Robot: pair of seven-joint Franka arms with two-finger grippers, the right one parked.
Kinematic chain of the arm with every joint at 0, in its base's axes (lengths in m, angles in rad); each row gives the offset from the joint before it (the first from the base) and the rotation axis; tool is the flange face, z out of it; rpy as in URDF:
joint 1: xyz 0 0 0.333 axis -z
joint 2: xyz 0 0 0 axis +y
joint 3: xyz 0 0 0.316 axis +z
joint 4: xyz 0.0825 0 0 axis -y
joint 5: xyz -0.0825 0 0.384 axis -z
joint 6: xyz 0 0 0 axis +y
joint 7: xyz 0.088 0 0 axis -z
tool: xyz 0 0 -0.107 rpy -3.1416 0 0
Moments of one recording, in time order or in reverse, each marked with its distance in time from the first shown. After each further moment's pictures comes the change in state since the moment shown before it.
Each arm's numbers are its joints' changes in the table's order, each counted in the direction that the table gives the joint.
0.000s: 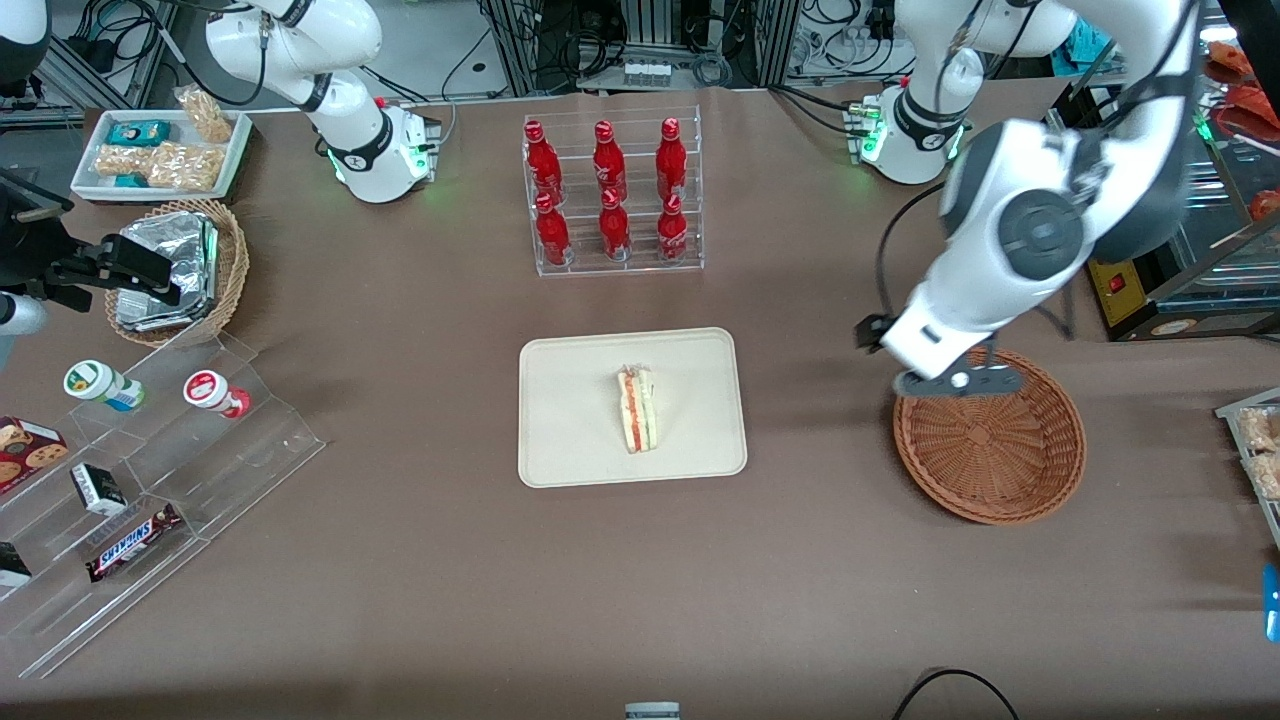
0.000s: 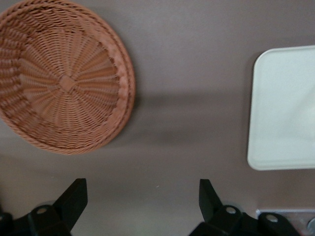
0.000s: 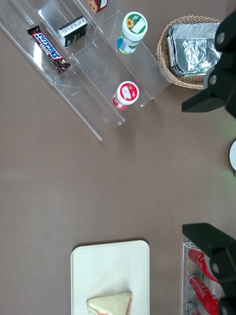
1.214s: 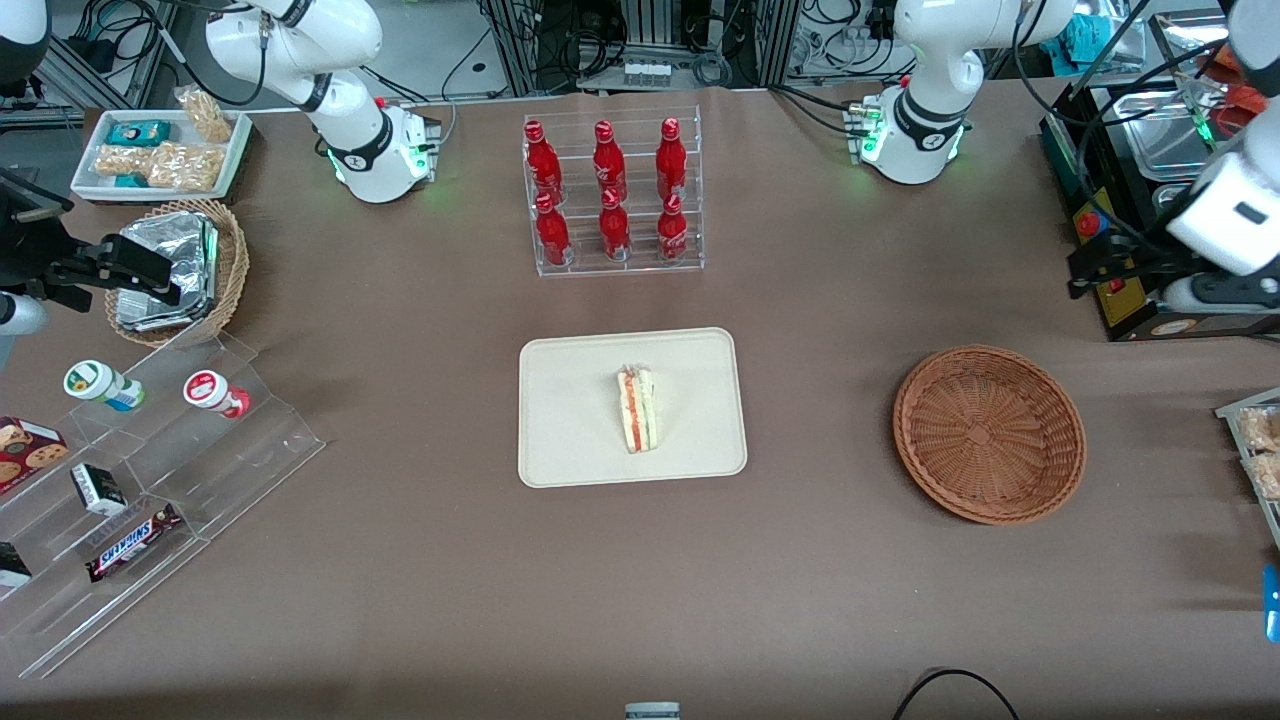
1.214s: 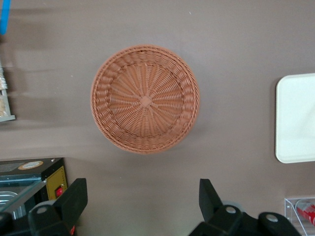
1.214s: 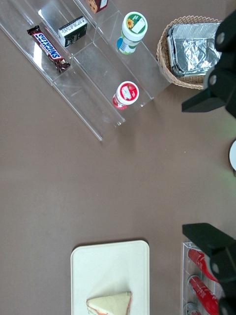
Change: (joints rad) arm -0.299 -0.187 -0.007 0.111 0.000 0.124 0.283
